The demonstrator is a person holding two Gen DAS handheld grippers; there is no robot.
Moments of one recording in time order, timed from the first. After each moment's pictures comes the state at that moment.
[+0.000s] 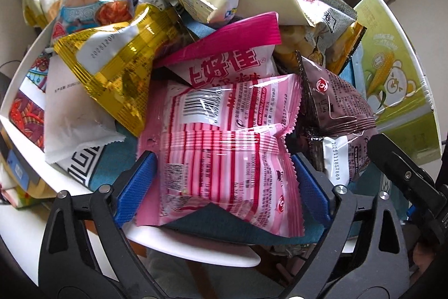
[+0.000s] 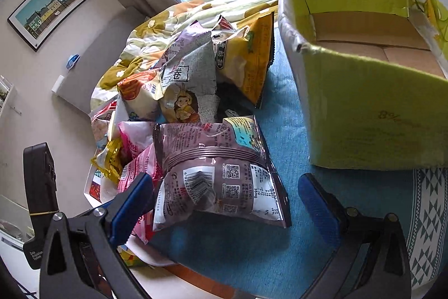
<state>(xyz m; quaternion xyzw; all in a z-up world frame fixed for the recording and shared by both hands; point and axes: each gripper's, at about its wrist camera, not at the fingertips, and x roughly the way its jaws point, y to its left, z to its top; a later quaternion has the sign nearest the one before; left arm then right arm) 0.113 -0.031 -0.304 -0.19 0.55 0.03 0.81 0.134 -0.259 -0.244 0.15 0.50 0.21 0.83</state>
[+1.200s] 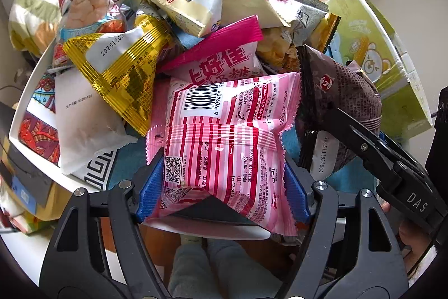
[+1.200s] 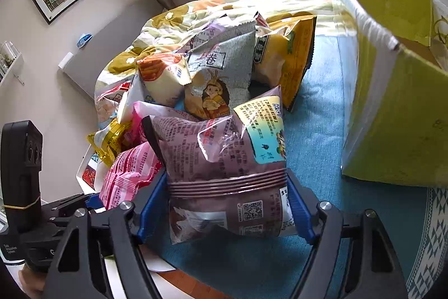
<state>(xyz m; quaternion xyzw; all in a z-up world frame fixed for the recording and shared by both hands) 0.092 -0.023 -0.275 -0.15 0.54 -0.02 0.83 0.124 -0.227 -0.240 0.09 0.46 0.24 0.85</state>
